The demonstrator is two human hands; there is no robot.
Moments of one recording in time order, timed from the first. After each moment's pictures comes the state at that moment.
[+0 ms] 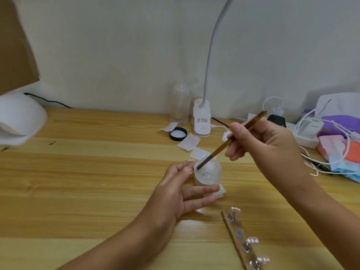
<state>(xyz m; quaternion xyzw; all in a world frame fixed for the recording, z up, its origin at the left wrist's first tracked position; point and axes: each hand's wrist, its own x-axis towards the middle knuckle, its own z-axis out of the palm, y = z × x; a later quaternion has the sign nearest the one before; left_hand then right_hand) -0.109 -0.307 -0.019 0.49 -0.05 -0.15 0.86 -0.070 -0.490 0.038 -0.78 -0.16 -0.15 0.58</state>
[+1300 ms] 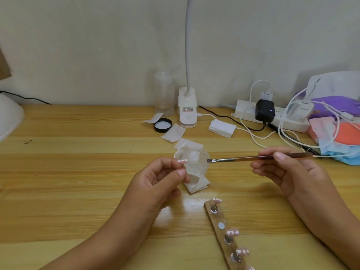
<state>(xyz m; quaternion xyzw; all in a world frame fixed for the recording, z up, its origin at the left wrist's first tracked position) -0.113 -0.308 -0.028 0.62 -0.04 -0.08 0.78 -0.102 -0.575 -0.025 -0.67 -0.07 -0.09 0.73</state>
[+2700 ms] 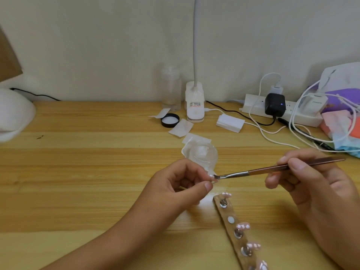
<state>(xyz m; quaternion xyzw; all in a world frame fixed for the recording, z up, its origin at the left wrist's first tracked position) -0.119 -0.314 -0.023 0.69 -0.14 -0.10 0.70 -0.132 -0.549 -0.019 -0.64 -0.10 -0.14 0.75</state>
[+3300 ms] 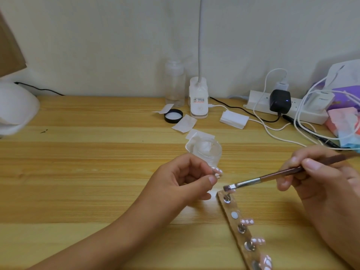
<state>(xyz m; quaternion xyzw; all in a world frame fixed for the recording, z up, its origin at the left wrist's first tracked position) -0.120 -0.315 -0.021 0.66 -0.13 -0.12 0.73 -0.129 -0.556 -0.026 -0.64 -0.15 -0.16 0.74</state>
